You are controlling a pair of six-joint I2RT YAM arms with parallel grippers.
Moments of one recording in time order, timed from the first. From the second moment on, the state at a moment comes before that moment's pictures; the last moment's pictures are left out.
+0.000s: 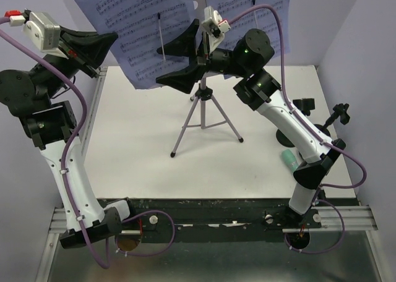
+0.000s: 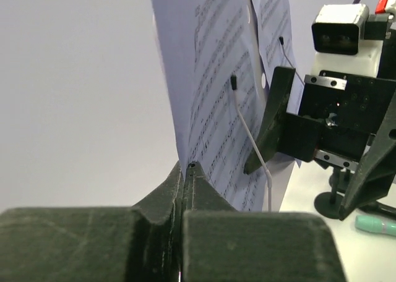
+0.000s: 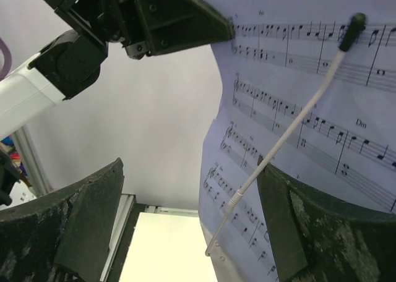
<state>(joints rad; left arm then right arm) 0.33 1.16 1.75 0.18 1.05 -0.52 0.81 1.79 2.11 0.12 -0.79 0.21</state>
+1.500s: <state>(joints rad) 0.69 1.05 2.13 -0.15 0.54 0.13 0.79 1.22 1.46 0.01 -0.53 -0.32</state>
